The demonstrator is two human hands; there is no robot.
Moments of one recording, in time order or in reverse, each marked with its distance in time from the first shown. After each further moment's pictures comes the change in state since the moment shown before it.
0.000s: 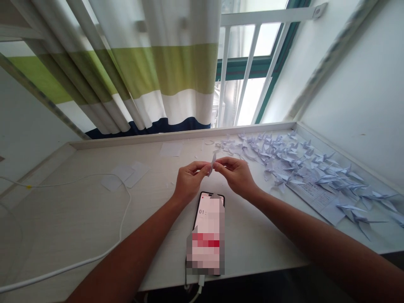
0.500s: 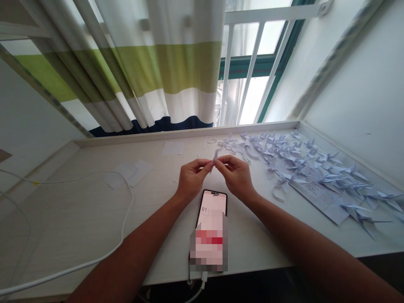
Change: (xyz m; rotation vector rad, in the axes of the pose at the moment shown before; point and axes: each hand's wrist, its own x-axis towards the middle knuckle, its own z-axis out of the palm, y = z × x) left_hand 0.001 0.000 0.000 -0.047 0.043 0.016; right_hand -0.008 -0.001 0.017 0.010 0.129 -0.069
